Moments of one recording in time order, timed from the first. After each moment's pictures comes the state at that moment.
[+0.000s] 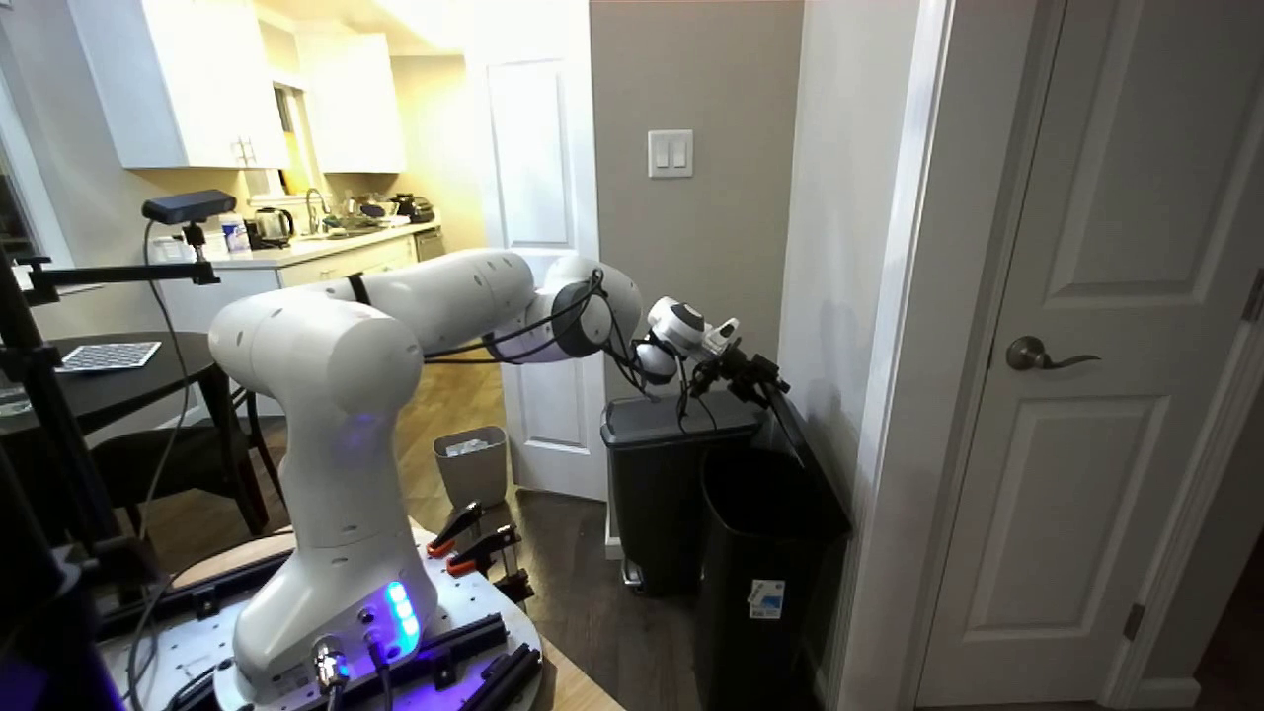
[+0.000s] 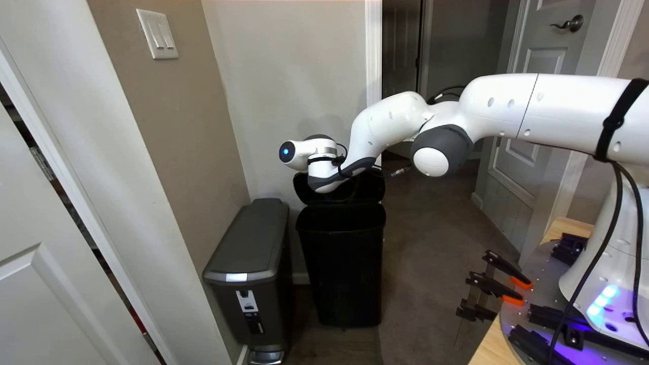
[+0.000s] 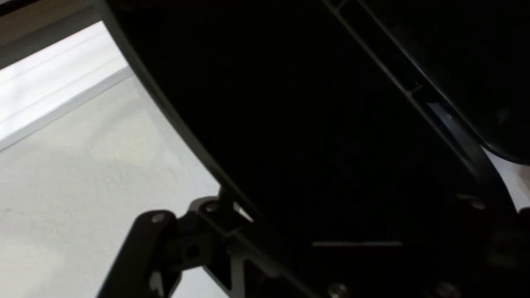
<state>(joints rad) 0.21 1.48 -0.25 -0.57 -0.86 2.09 0.81</state>
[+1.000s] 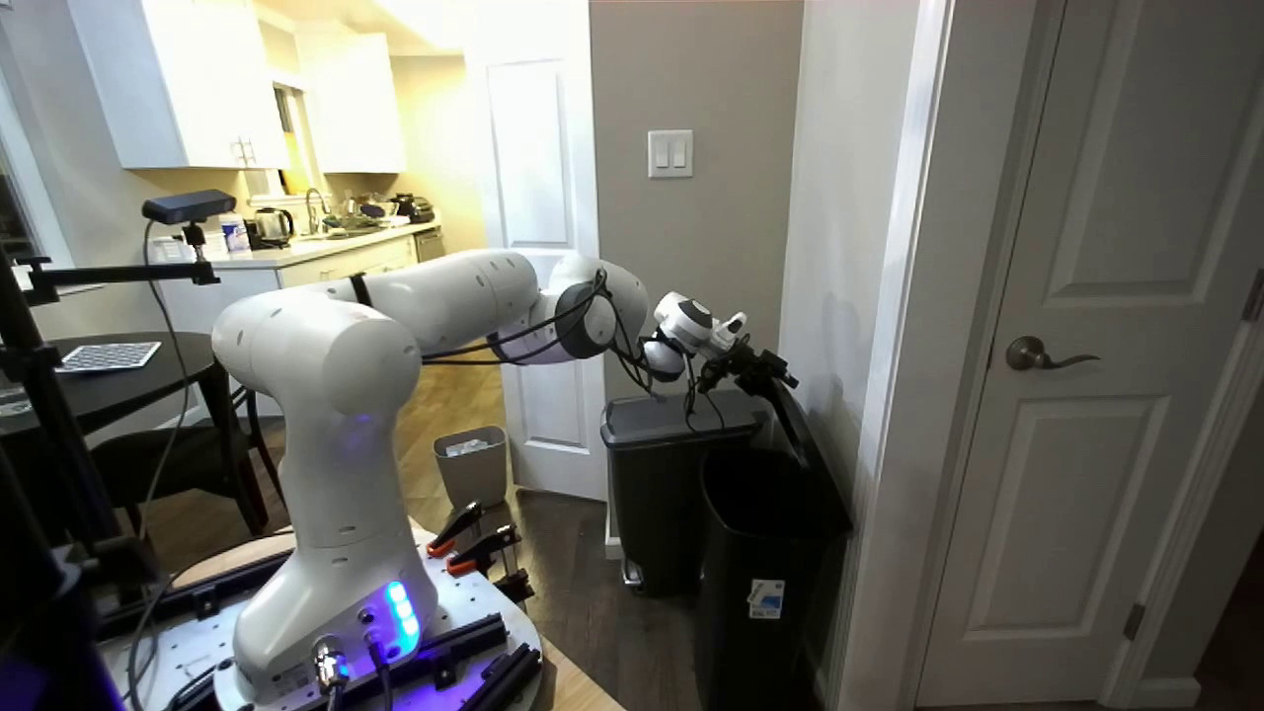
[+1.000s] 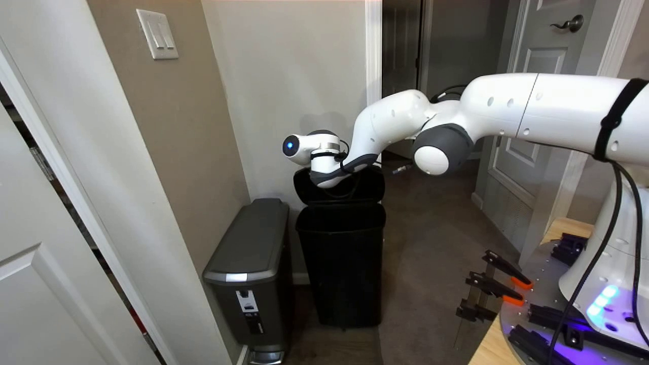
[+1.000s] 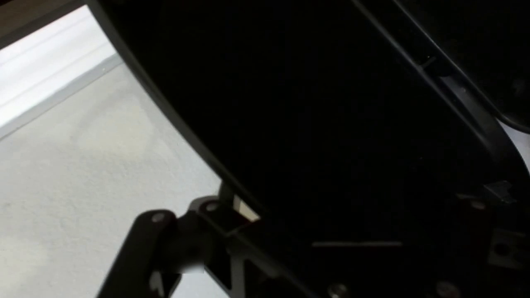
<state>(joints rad) 0.18 1.48 -0.25 -0.54 -0.85 2.14 0.81</state>
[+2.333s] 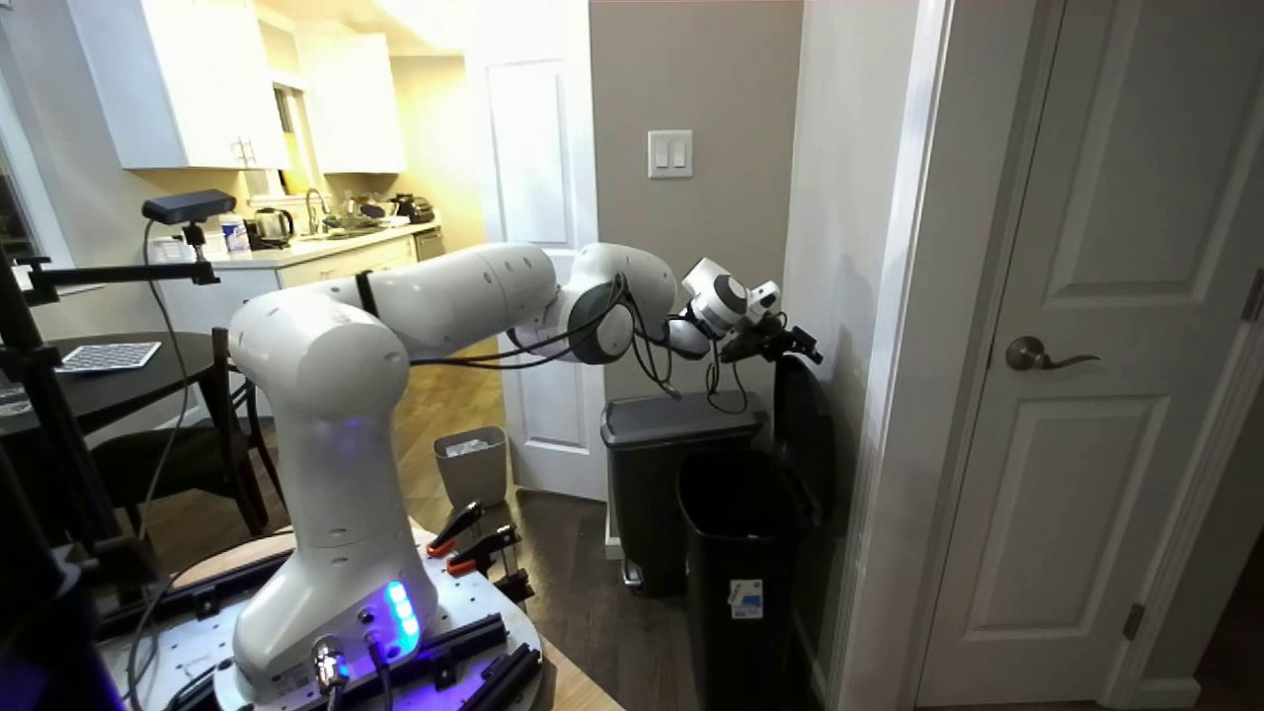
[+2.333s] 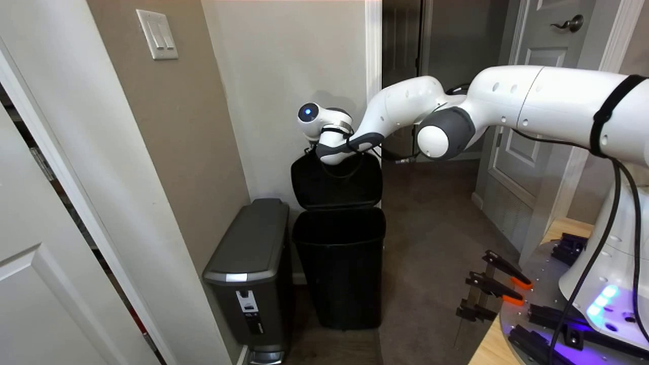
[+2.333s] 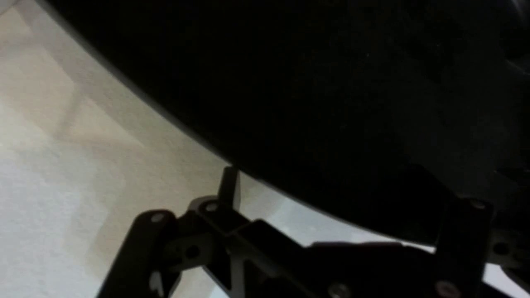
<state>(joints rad) 0.03 1.43 -0.09 -0.47 -0.82 2.37 0.72</state>
